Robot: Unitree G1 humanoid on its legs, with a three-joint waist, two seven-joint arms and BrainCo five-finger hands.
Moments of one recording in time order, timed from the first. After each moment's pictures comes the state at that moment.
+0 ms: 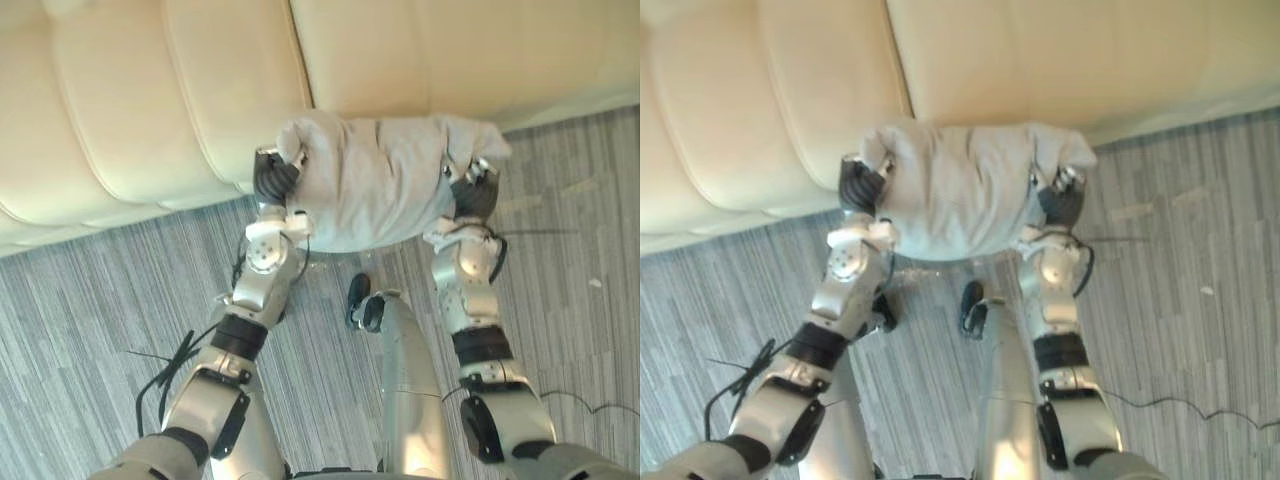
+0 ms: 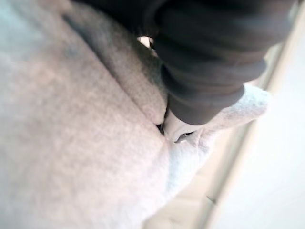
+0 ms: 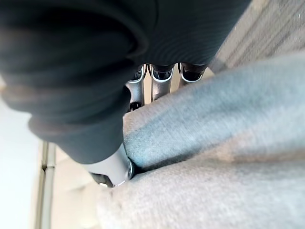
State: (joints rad) left arm -0.56 0.09 -0.29 0.22 -0.42 -0.24 0.39; right arm -0.44 -0.10 -0.05 0.29 0.36 -0.25 -0.36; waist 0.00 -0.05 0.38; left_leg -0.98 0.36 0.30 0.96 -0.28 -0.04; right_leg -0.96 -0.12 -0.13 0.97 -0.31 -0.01
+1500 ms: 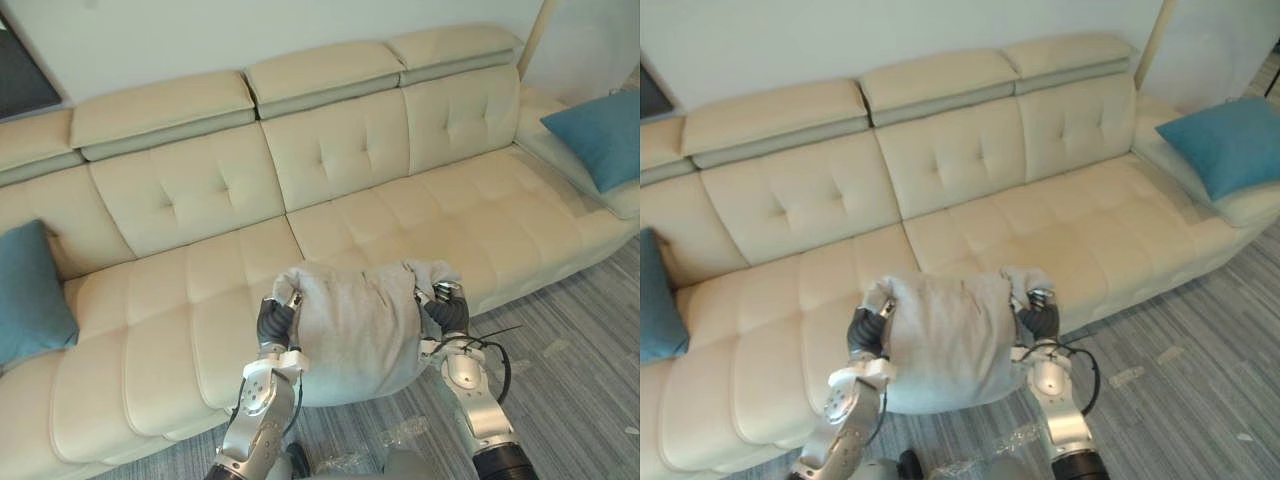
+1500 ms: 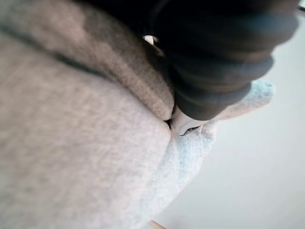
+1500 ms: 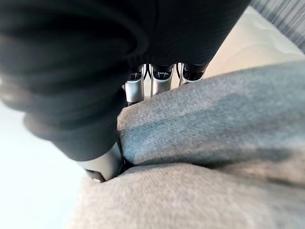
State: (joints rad) left arm 0.09 0.10 -0.42 0.03 -0.57 -0.25 0.35; right arm -0.01 -0.17 0.13 0.22 0.08 -0.11 -0.33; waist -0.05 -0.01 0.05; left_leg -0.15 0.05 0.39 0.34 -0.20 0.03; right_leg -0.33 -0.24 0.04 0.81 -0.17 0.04
